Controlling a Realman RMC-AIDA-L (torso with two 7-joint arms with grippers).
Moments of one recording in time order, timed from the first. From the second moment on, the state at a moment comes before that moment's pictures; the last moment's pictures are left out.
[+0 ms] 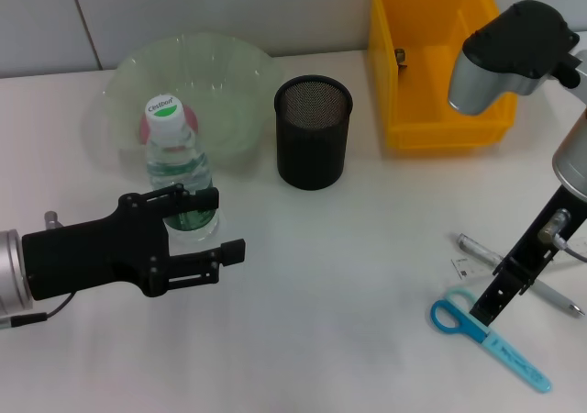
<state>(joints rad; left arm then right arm) -0.41 -2.06 1.02 0.67 1.66 1.59 -1.27 0.67 2.08 -1.32 -1.48 -2.71 -2.03 2.72</state>
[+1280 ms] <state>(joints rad) -0.41 -2.05 1.02 0.73 1.66 1.58 -1.26 0.54 2.09 -1.55 -1.42 -2.74 -1.79 2.84</state>
